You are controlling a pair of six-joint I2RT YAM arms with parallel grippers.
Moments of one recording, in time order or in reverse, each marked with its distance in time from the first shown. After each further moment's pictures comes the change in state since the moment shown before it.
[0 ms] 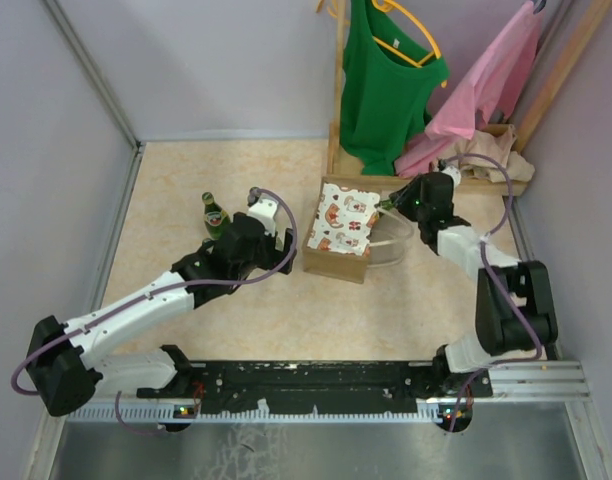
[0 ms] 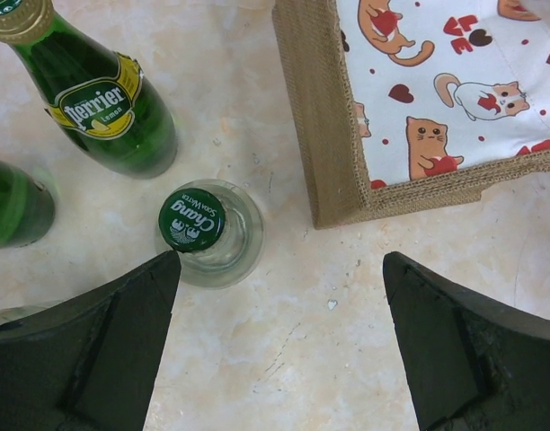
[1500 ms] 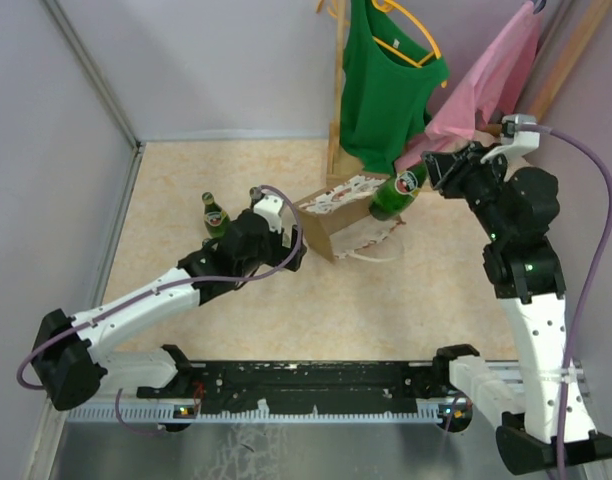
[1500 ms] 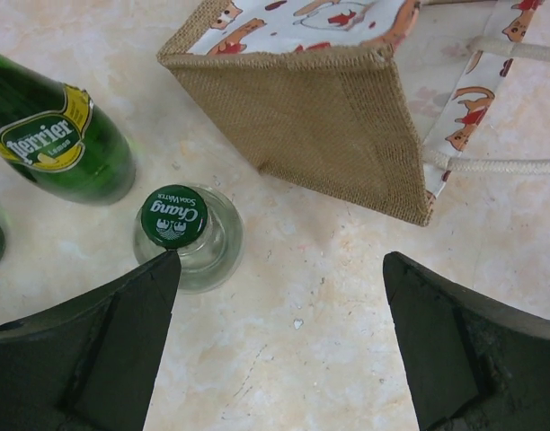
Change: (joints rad) left arm 0.000 0.029 0.005 0.077 0.071 -0.016; right arm -0.002 -0.664 0.389 -0.522 -0.144 -0.389
